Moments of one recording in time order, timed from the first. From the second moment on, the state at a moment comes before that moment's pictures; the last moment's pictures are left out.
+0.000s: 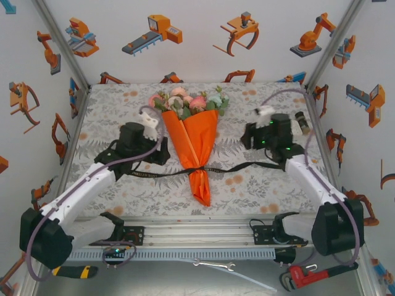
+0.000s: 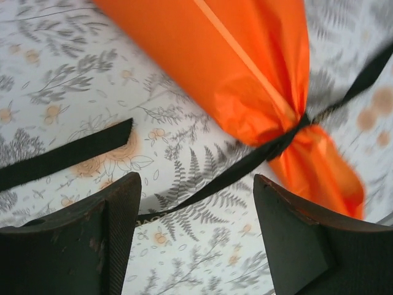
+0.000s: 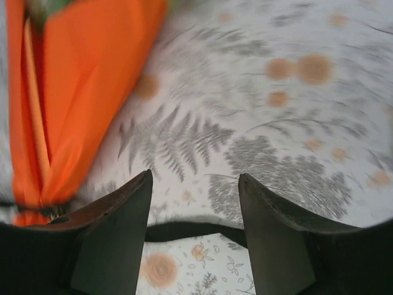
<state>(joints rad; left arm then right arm) -0.56 1.12 0.82 -0.37 0.06 -0.09 0.27 1.22 0.80 -0.16 -0.28 -0.04</state>
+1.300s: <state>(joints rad) -0.69 1.60 0.92 -0.48 0.09 0.05 0.70 1.68 0.88 -0.17 -0.21 -0.17</state>
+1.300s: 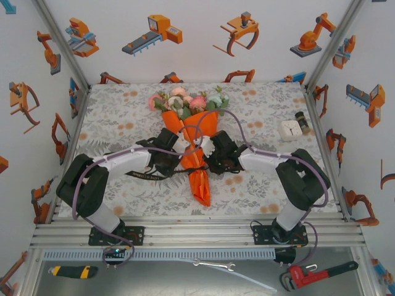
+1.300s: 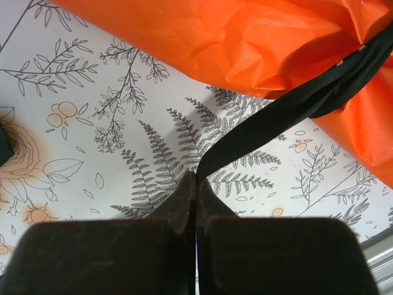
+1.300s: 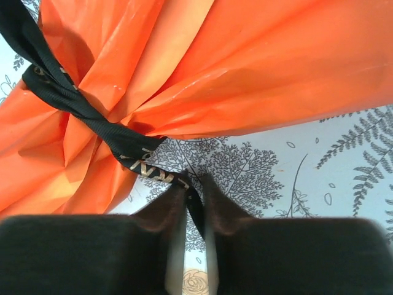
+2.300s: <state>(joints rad) -0.38 1.08 0.41 -0.10 0.10 -0.66 0.45 1.62 0.57 0.31 -0.28 0.77</state>
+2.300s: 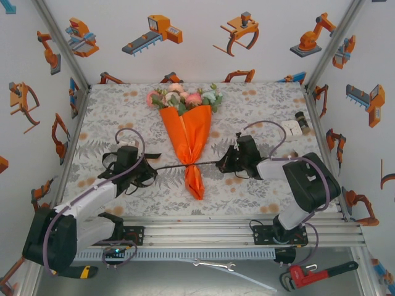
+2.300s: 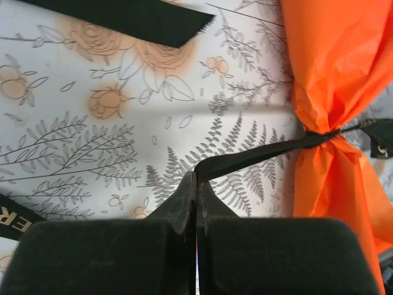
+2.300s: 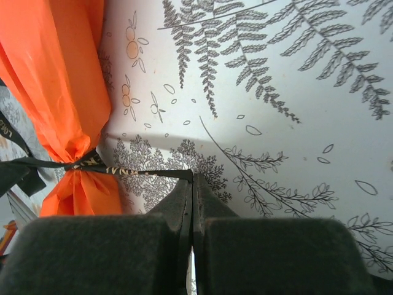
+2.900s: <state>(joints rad) -0.37 0.91 0.83 -0.52 0.13 -0.29 0.37 1.35 0.92 -0.41 -0.11 0.28</state>
